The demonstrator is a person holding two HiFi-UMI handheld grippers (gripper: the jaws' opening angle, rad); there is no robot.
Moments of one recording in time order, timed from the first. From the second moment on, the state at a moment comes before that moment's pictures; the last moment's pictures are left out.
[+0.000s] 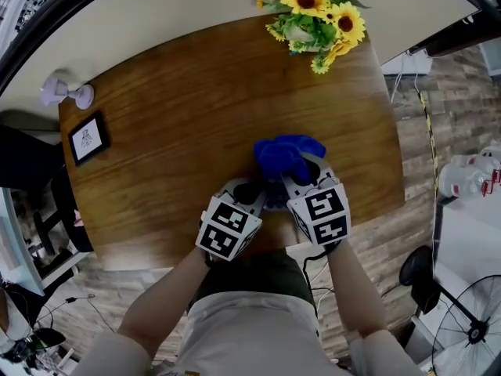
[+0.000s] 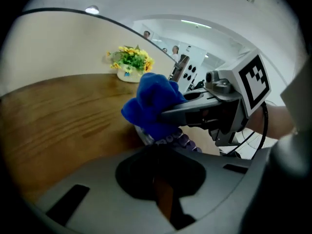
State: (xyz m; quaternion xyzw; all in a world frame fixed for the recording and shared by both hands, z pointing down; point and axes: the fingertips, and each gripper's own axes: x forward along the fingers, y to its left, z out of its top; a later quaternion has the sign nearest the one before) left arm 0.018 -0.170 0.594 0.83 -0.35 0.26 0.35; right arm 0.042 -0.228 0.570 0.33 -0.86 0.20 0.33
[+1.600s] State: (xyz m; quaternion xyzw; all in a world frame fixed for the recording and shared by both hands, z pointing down) left arm 0.019 -0.173 0.595 0.82 -0.33 0.27 0.38; right arm 0.073 -0.189 0.574 0.34 -0.83 0.27 0.34
